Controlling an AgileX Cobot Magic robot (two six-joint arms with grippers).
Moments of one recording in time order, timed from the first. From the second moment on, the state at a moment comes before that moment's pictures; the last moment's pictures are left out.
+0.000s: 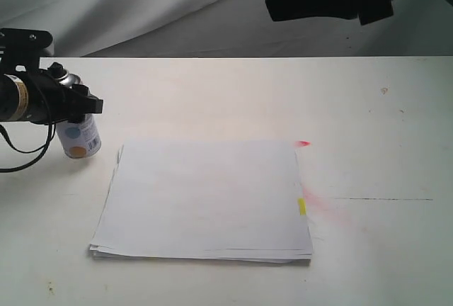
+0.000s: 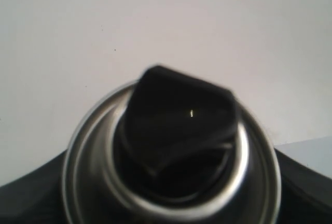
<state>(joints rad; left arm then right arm) 0.02 1.74 -0.90 1.51 -0.07 -1.48 -0.11 1.52 -1.39 1.08 1.21 -1.33</state>
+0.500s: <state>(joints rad) 0.02 1.77 -0.90 1.51 -0.06 -1.53 -0.11 1.52 -1.39 1.07 1.21 -1.32</state>
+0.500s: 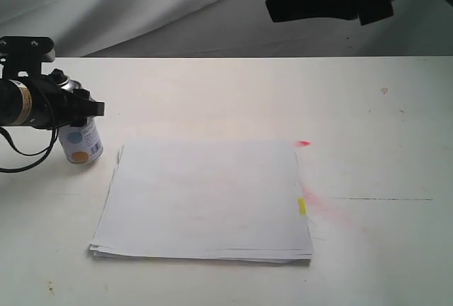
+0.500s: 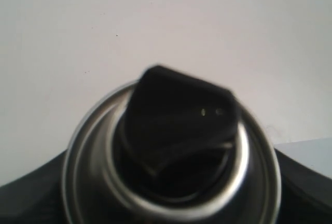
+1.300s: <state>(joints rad) 0.02 1.77 -0.88 1.51 -0.04 -1.56 -0.11 1.52 -1.39 1.06 1.21 -1.32</state>
